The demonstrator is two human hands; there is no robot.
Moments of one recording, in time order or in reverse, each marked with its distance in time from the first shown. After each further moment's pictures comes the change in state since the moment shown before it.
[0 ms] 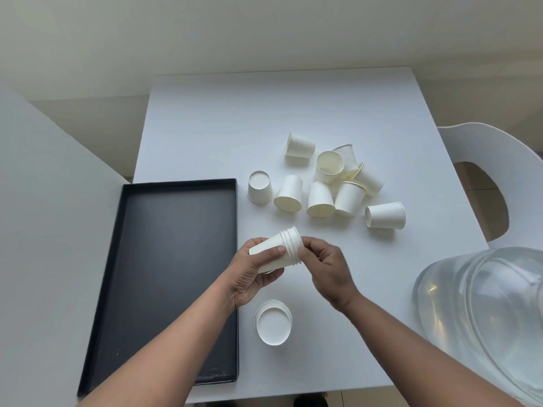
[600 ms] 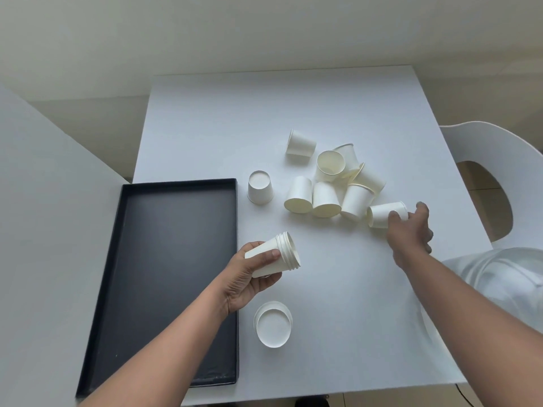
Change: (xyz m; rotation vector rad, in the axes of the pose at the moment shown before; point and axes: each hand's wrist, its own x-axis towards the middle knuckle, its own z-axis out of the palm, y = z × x) left_hand -0.005 -0.001 -0.008 -0.016 -0.044 -0.032; right_hand 0.076 0.014 -0.139 -0.315 0.788 0.462
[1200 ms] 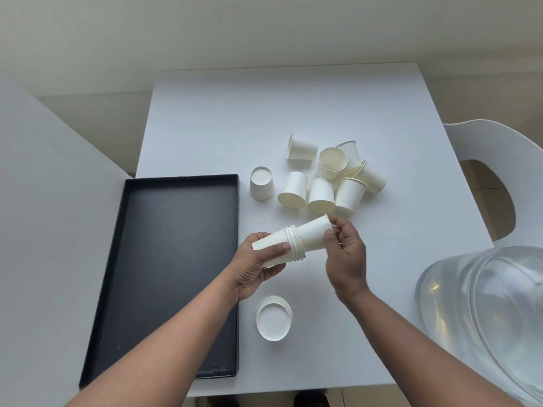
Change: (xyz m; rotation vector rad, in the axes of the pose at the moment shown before) left_hand 0.011 -0.002 0.010 0.057 0.079 0.066; right_hand -0.138 0.011 0.041 0.437 -0.418 -0.395
